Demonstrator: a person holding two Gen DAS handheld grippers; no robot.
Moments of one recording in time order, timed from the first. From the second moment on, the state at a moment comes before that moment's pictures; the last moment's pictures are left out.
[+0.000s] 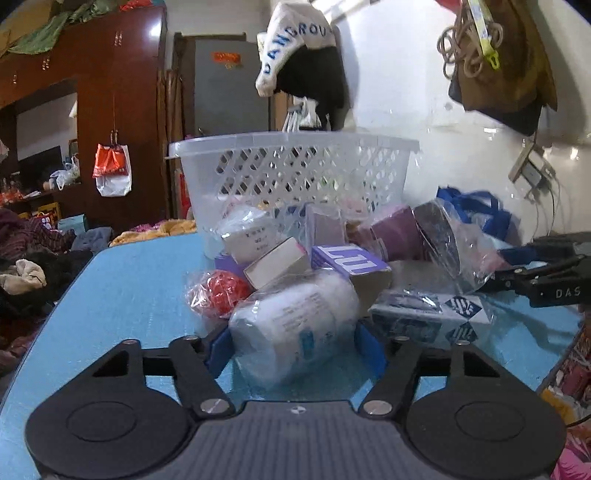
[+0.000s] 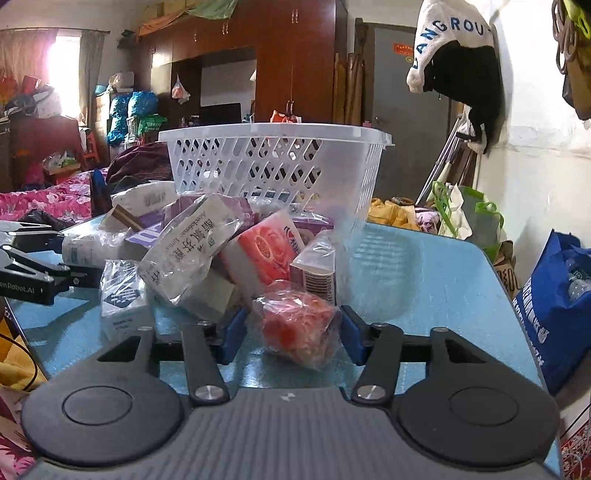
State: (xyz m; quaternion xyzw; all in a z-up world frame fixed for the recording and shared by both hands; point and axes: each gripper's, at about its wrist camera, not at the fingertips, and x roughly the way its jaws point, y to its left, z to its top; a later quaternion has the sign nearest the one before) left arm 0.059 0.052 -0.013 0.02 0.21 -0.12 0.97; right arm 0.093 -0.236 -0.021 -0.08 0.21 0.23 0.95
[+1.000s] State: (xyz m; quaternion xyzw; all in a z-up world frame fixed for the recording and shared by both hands) left arm 0.037 0.069 0.012 -0.01 0.13 -0.11 0.99; right arm 0.074 -0.251 0.004 -0.05 0.12 0.23 0.96
